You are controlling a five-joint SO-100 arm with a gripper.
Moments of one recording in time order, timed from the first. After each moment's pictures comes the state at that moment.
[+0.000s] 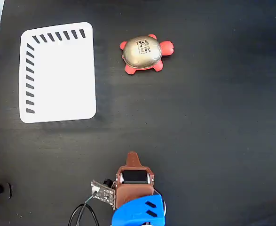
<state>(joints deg) 0.2 186.0 169.0 71.9 4.7</state>
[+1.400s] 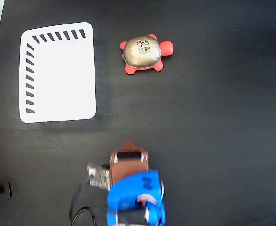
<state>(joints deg) 0.1 149.2 157.8 57.3 -0.8</state>
